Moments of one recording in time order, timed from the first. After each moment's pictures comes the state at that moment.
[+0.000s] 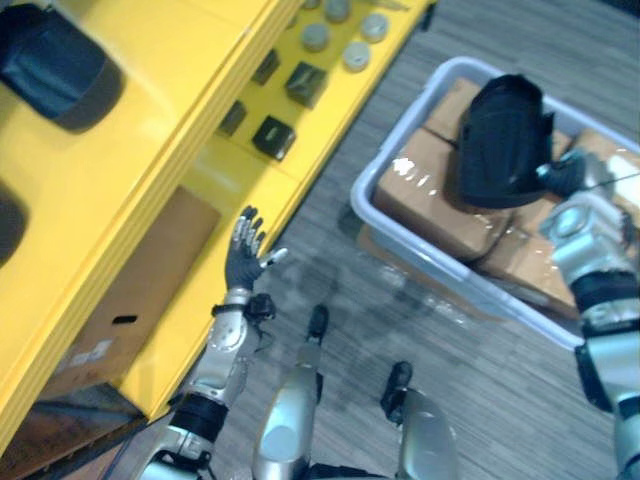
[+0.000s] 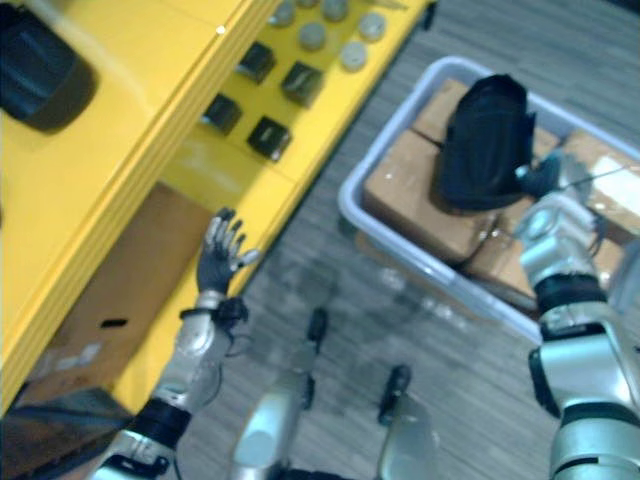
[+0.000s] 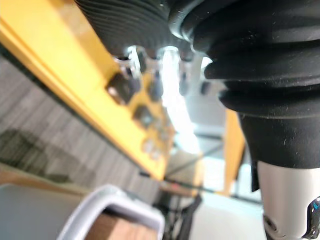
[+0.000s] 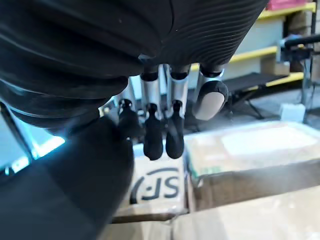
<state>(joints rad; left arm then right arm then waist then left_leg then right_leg) -0.31 0.28 -0.20 0.26 -0.46 -0.29 0.23 -0.84 -0.73 0.27 0.76 -0.41 0.21 -0.26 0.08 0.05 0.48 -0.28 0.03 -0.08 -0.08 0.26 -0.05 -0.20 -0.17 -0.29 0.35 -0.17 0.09</state>
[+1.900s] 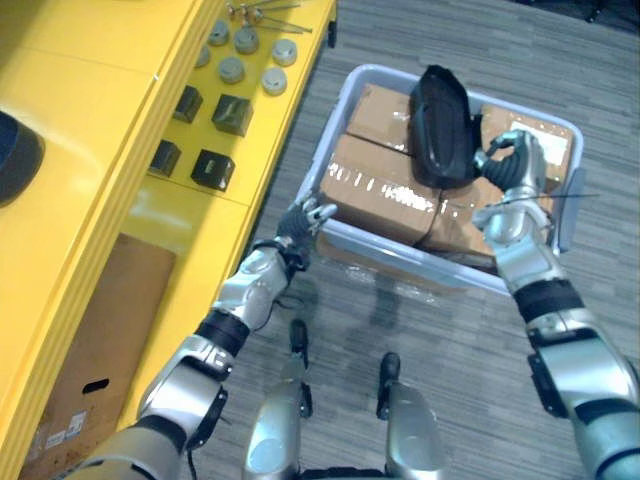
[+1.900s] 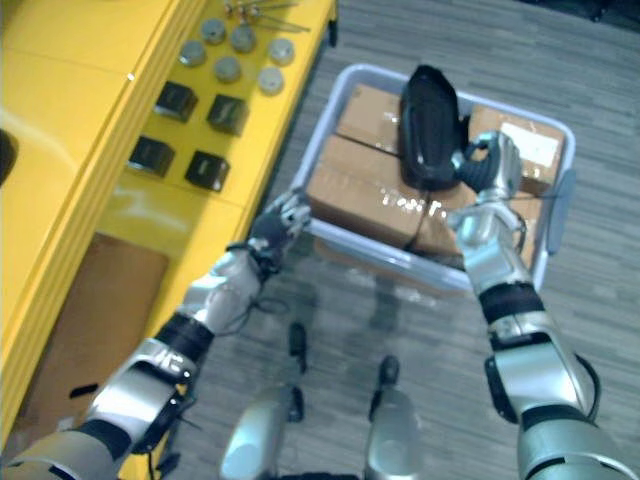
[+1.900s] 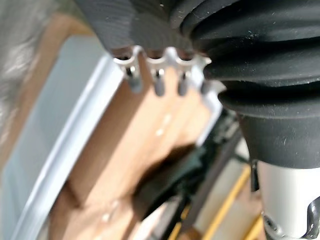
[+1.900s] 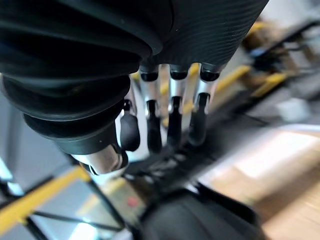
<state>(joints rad) -0.79 0.23 -0.37 0.56 -0.73 0.04 0.07 -0.91 -0.55 0.23 0.78 -0.27 0.07 -0.45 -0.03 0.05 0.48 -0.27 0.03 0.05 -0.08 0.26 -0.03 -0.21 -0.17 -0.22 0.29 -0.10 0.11</state>
